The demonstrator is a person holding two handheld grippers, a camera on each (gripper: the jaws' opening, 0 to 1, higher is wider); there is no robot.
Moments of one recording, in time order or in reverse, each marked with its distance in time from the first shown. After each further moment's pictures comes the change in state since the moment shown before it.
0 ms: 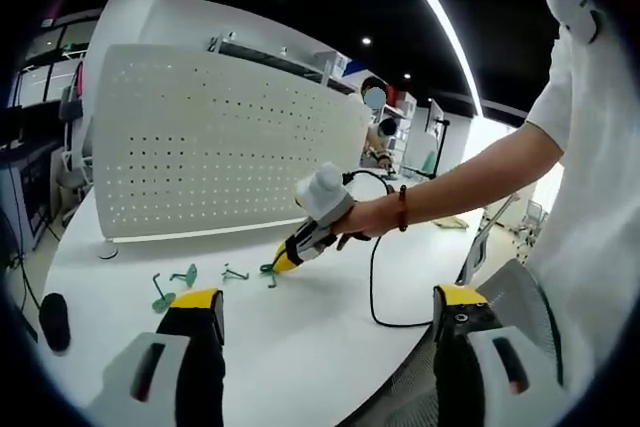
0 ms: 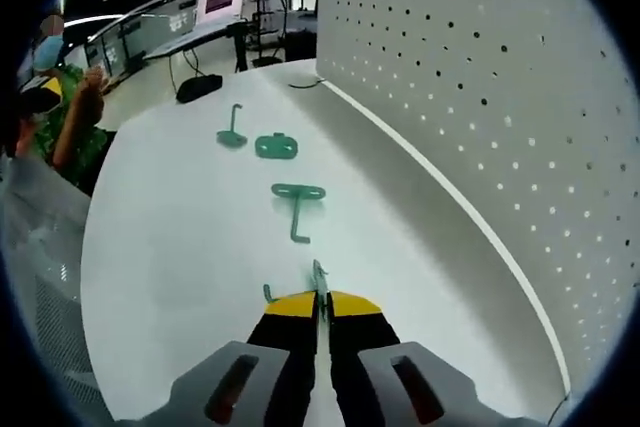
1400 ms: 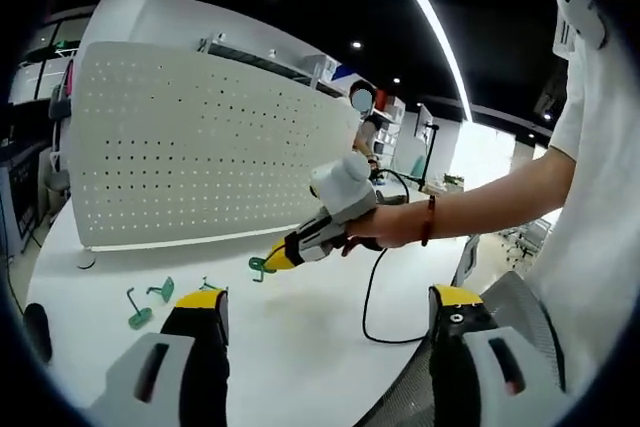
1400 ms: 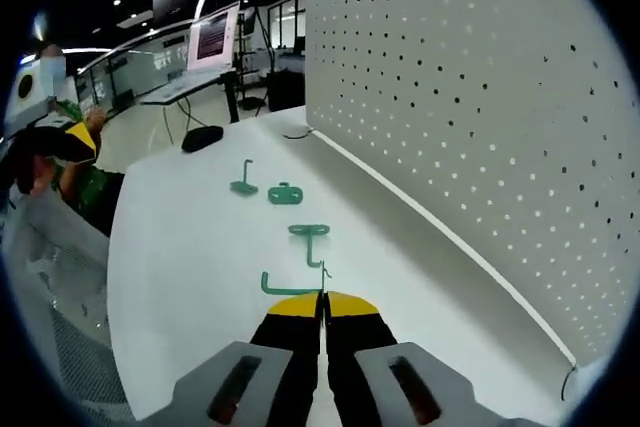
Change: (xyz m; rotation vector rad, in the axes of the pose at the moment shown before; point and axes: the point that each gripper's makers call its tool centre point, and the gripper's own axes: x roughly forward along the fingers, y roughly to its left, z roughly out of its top) left arm 0.031 -0.015 0.011 -0.003 -0.018 -0.058; right arm -0.056 0.014 0.026 0.079 -0.190 -0.067
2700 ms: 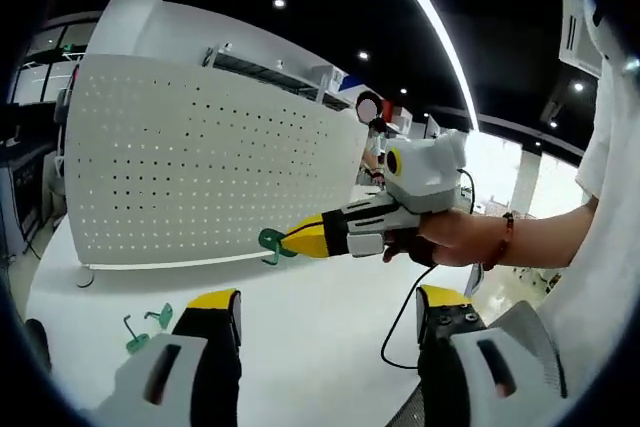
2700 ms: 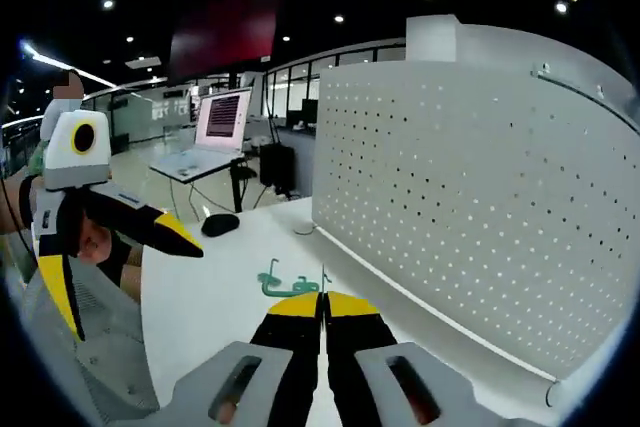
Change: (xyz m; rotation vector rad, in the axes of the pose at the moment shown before) left arm 0.029 -0.001 0.033 -0.010 -0.052 0.030; right arm -0.083 0.038 0.085 -0.024 -0.326 -0.079
